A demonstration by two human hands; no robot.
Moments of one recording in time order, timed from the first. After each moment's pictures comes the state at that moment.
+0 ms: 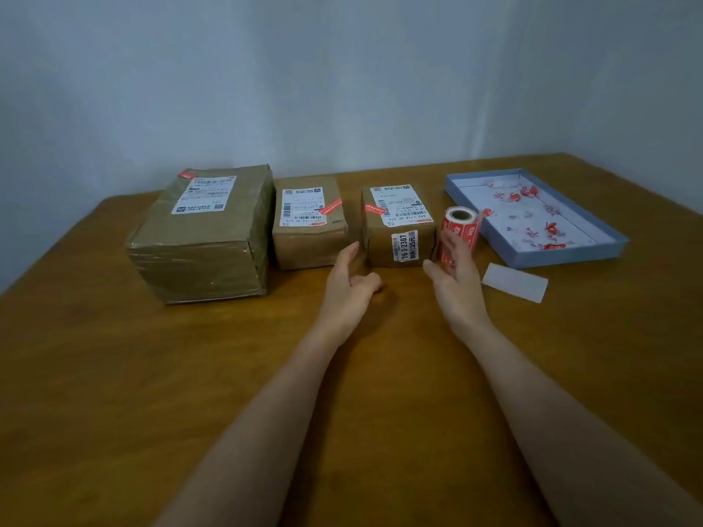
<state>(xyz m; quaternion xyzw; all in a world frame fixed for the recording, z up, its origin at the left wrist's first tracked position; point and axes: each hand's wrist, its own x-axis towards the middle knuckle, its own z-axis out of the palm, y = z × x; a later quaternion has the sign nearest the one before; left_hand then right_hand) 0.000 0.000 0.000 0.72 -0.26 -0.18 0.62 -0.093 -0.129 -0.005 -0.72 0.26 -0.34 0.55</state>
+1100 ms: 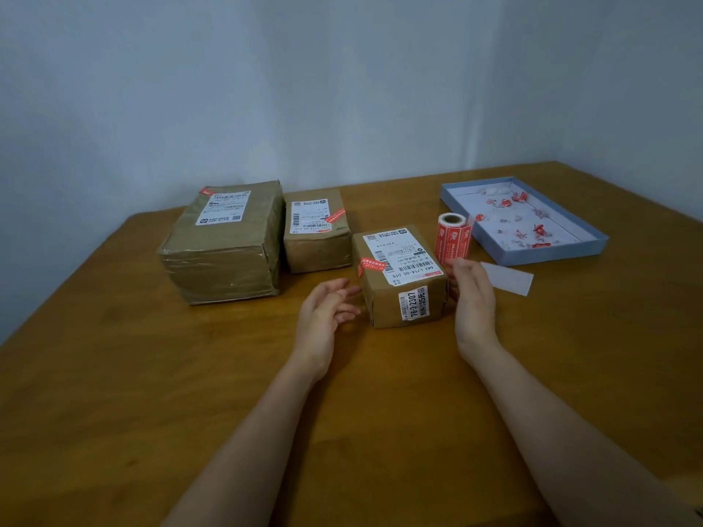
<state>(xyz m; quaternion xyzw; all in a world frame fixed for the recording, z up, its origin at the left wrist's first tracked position) -0.025 0.062 -0.004 0.63 -0.19 -0.20 0.73 -0.137 -0.097 0.002 -0.58 0.28 -0.41 0.64</state>
